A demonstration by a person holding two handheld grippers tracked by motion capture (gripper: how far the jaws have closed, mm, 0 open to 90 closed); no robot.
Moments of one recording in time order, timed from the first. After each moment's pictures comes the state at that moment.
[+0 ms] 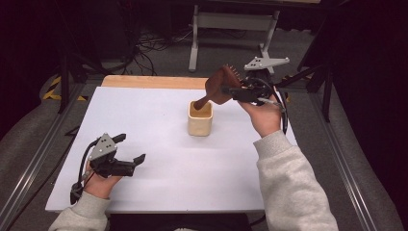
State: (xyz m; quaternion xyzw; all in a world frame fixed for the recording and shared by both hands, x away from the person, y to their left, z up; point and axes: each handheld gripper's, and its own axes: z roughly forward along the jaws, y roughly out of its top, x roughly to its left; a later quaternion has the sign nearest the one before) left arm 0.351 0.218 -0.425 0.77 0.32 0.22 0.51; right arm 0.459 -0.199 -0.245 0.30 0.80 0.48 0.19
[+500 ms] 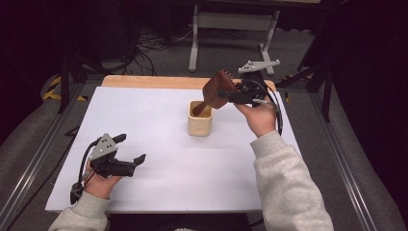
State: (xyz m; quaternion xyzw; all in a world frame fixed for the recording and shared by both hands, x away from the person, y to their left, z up) left arm 0.351 0.218 -0.426 0.77 0.32 0.22 0.50; right arm 0.474 -0.194 -0.265 0.31 0.81 0.46 0.16
